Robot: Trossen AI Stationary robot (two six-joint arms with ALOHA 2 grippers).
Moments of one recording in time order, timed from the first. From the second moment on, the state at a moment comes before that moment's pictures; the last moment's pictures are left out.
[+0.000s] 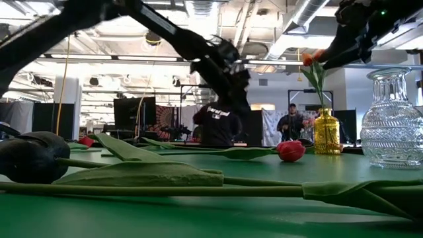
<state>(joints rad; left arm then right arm) 0.52 2.28 1.93 -0.46 0.20 0.24 -0.21 0.60 0.67 -0.60 0.34 0.29</state>
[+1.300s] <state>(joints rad) 0.55 2.59 2.35 -1.01 0.32 0.37 -0.11 0.60 0.67 -0.59 0.34 0.40</state>
